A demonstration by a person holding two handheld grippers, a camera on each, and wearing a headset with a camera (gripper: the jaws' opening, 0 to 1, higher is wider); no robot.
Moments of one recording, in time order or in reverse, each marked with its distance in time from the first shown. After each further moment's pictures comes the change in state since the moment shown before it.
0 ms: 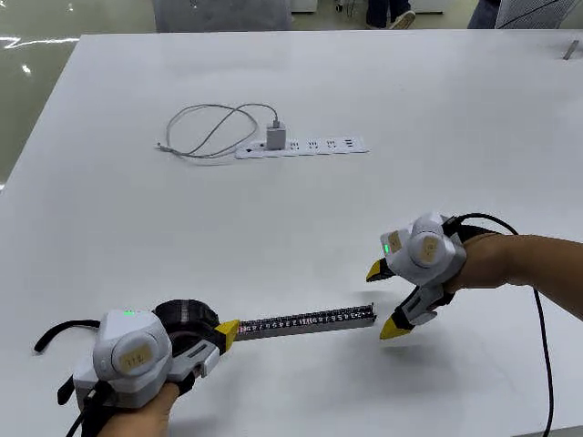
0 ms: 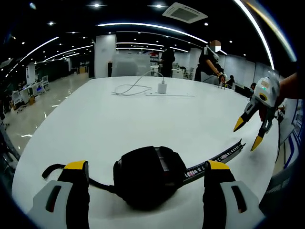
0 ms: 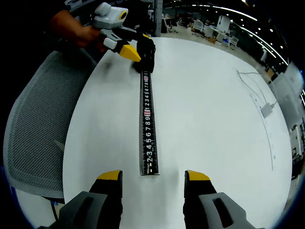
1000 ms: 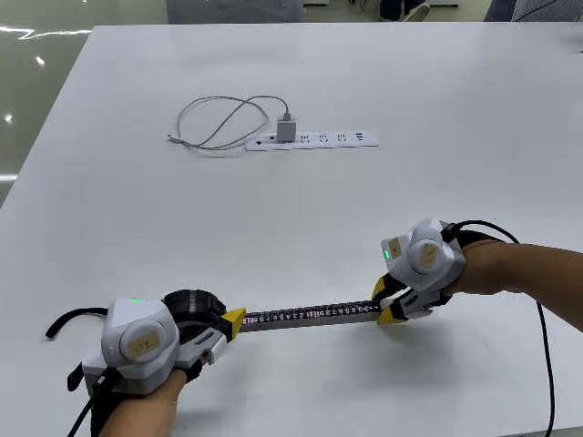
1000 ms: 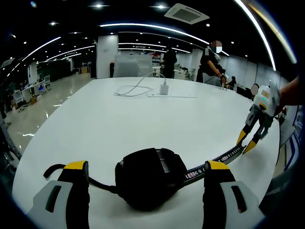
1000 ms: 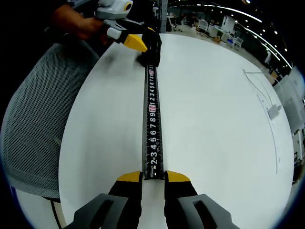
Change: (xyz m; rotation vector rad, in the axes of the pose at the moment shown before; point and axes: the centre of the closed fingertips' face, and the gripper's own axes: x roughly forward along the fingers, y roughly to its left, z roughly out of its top) left arm -0.002 0.002 0.002 -0.008 -0.004 0.016; right arm 0.018 0.007 -0.003 -0.030 0.018 0.027
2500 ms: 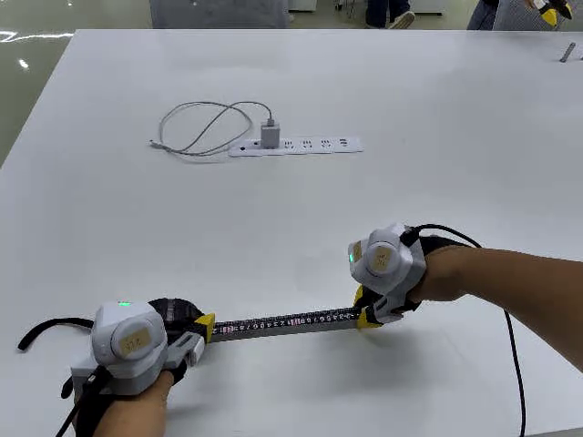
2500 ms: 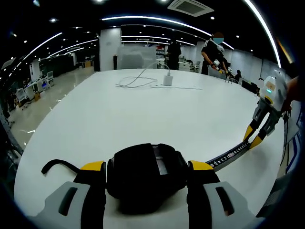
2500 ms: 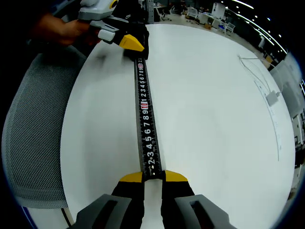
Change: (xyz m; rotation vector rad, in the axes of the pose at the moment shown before) left arm 0.015 -0.005 -0.011 0.016 0.081 0.048; right arm 0.002 -0.002 -0.002 0.111 0.088 -0.012
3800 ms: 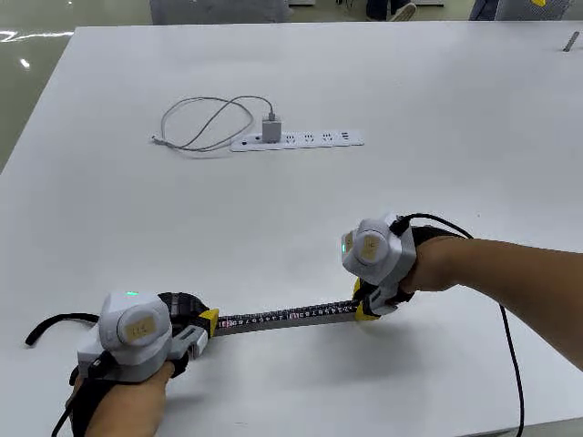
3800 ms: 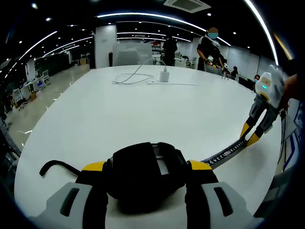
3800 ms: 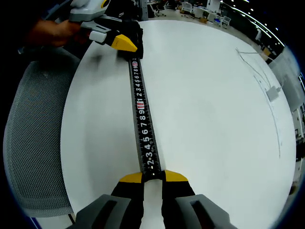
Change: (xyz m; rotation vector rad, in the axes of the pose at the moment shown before) left arm 0.001 0.002 -0.004 0.006 0.029 -0.037; right arm 0.005 0.001 0.009 0.055 0.048 0.001
